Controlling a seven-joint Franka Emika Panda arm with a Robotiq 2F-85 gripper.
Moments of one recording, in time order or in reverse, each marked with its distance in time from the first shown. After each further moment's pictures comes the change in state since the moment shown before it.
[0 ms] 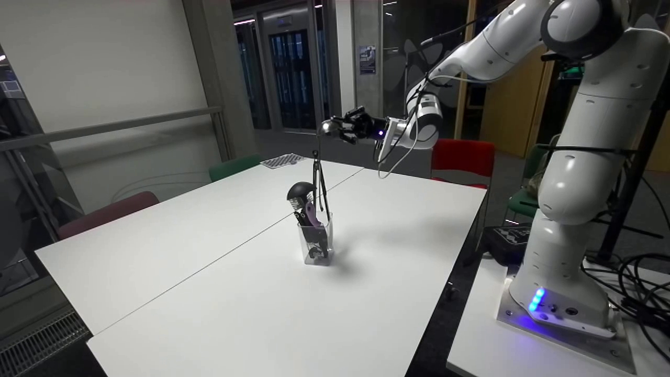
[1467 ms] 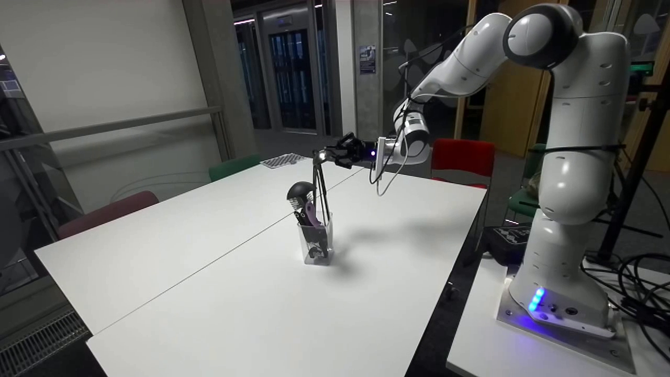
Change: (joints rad) arm 0.015 0.195 0.011 0.074 -0.006 0.070 0.114
